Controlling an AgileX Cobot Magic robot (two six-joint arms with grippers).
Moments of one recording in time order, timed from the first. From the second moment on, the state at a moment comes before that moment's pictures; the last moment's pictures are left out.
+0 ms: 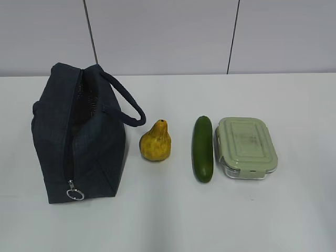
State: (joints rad) left arm -0.09 -0.01 -0.53 -0.02 1.11 0.02; right arm 0.03 0.27 -0.58 0.02 1.04 -0.02
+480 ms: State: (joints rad) left arm -0.09 -0.01 -0.53 -0.02 1.11 0.02; right arm 0.03 0.68 -0.79 0.03 0.88 -0.01
